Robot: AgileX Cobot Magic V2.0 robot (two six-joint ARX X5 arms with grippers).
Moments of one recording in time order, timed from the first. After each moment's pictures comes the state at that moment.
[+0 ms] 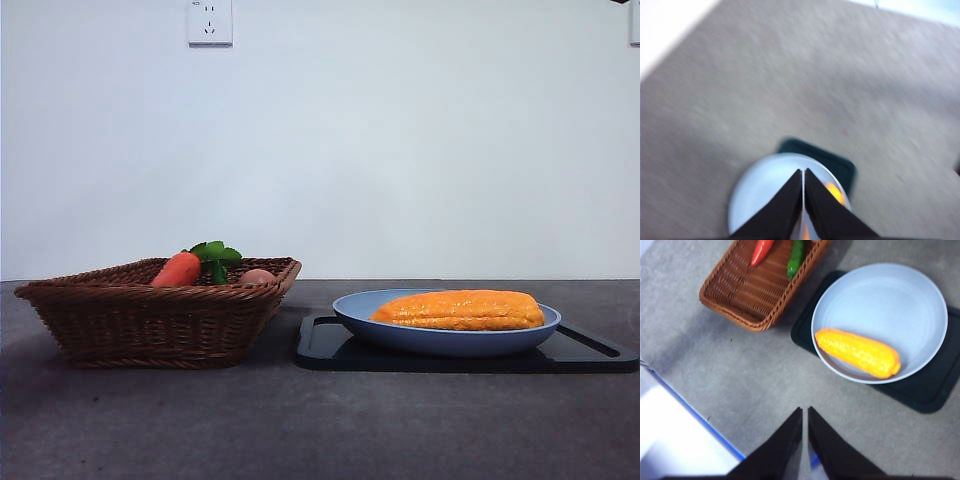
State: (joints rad) left arm -0.75 1.85 2.14 -0.85 0.26 0.27; right arm 0.17 0.98 1.17 -1.08 -0.55 -0.09
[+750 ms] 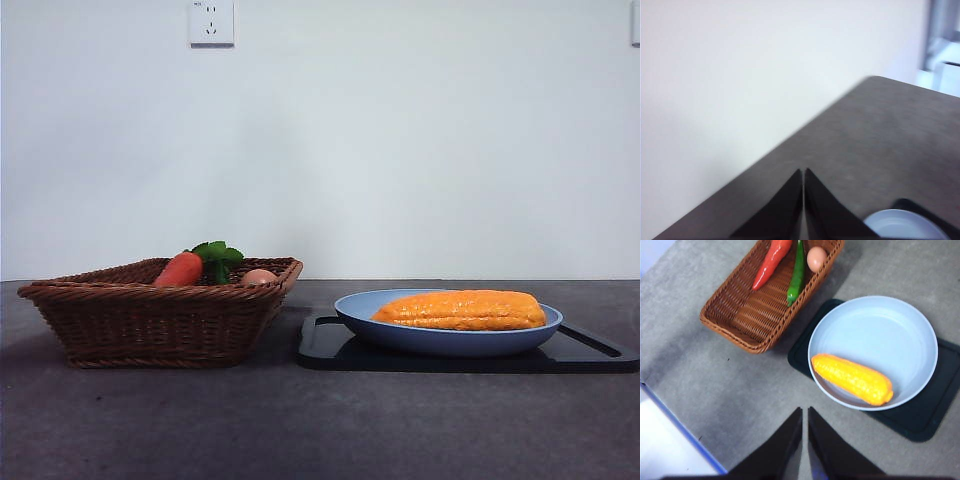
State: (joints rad) left arm -0.40 1.57 2.11 -0.76 0.26 0.25; right arm 0.16 0.98 1.17 -0.98 -0.55 -0.09
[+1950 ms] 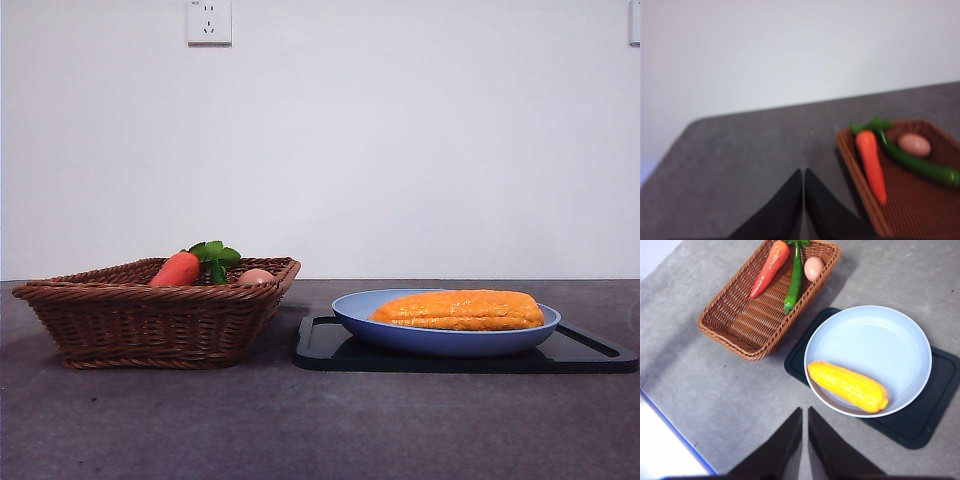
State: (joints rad) left arm 0.11 0.27 0.31 -0.10 0.18 0.13; right arm 0.16 0.98 1.17 -0.96 -0.55 -0.09
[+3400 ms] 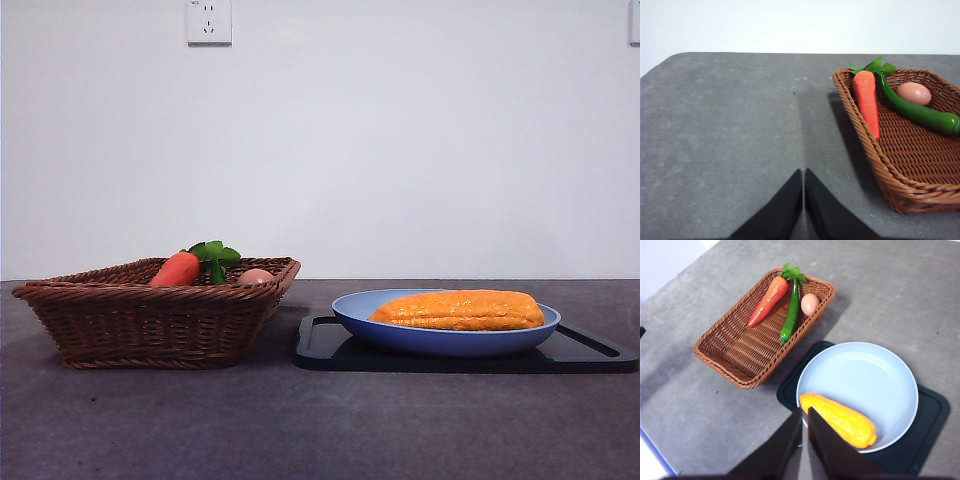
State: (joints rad) left arm 0.12 0.00 0.03 -0.17 0.18 0.01; right arm 0.16 0.98 1.17 -0.84 -0.55 -0.09
